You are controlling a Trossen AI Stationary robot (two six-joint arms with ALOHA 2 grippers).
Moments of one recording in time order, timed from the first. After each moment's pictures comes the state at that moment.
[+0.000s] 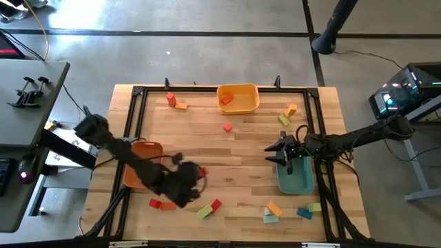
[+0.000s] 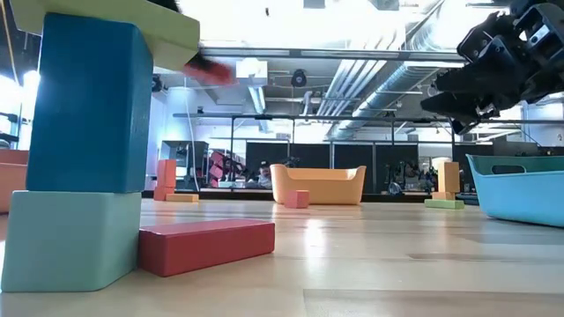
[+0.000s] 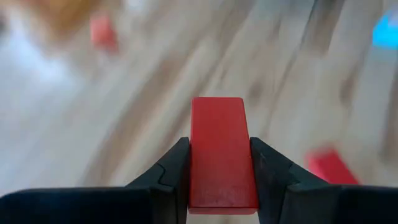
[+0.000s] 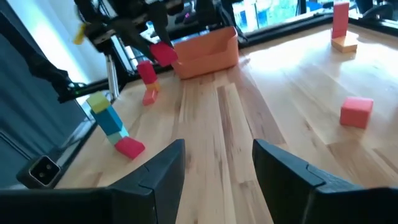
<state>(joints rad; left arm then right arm) -0.60 1.61 1.19 -0.78 -0.66 -0.94 0.17 0.71 0.10 0.42 0.08 0.31</state>
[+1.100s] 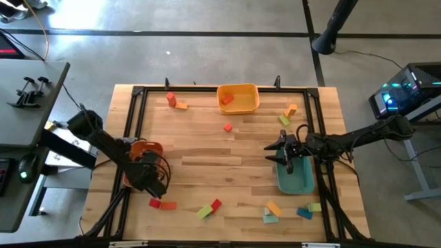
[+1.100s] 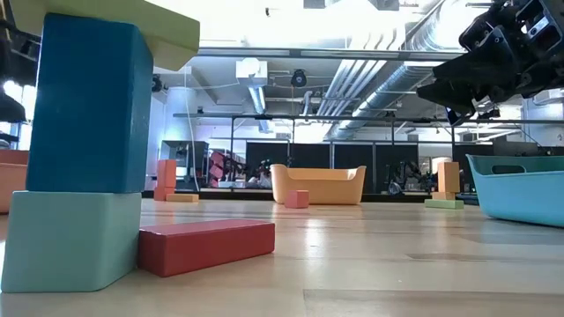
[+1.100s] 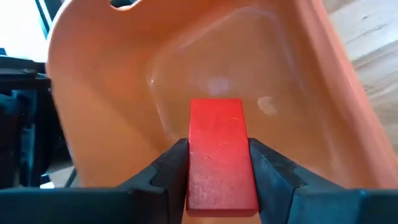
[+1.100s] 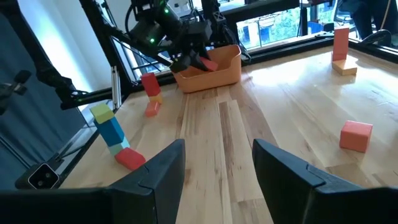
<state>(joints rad) -0.71 1.50 0.80 -1.33 -0.17 -1.79 0.16 0.71 0.10 0.47 0.08 0.26</state>
